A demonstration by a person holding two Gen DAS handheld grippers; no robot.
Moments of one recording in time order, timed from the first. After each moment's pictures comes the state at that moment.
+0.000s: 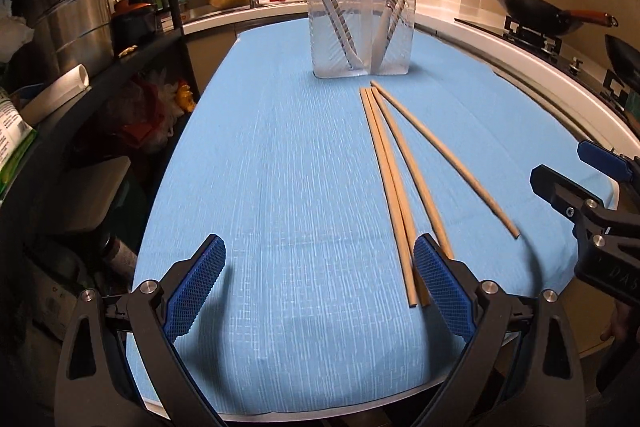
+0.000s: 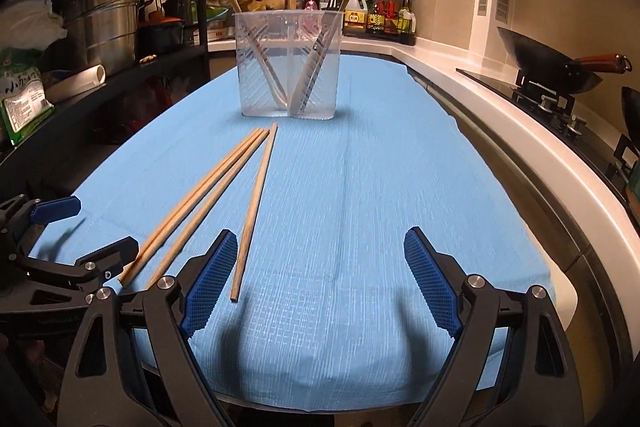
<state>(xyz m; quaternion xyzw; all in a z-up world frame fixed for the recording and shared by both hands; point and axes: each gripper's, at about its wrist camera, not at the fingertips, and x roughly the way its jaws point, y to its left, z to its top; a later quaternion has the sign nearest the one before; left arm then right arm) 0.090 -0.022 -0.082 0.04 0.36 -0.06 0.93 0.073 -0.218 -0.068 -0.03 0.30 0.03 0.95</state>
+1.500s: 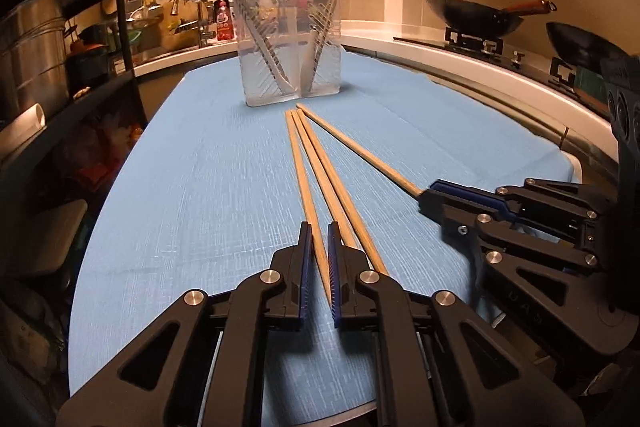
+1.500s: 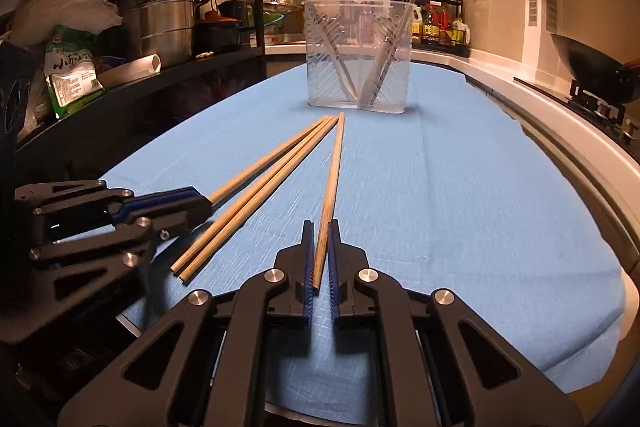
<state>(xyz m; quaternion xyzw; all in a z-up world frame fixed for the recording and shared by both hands) 0.075 -0.050 -0.092 0.06 0.28 -0.15 0.95 0.070 -0.194 -0.098 -0.03 0.26 0.13 0.95</state>
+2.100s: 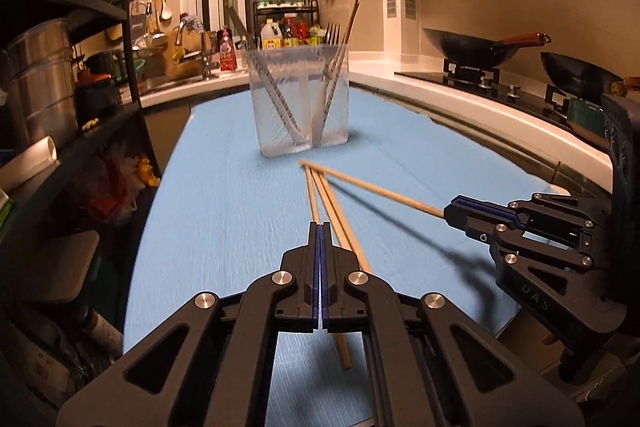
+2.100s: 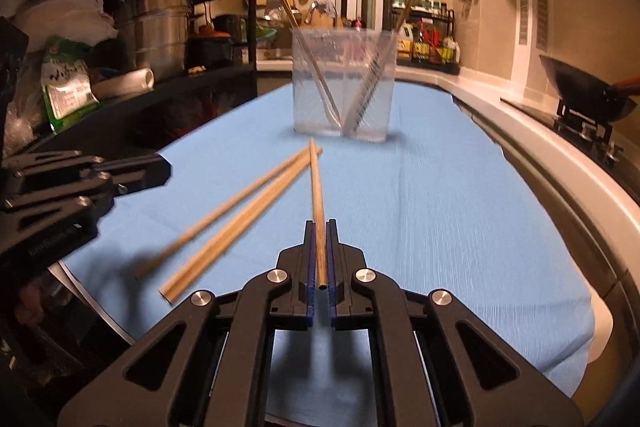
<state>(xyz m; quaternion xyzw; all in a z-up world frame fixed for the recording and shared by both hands) 0.074 -0.035 -0.056 0.06 0.24 -0.16 0.95 0.069 -0.207 -0.084 -0.04 0.25 0.11 0.96</state>
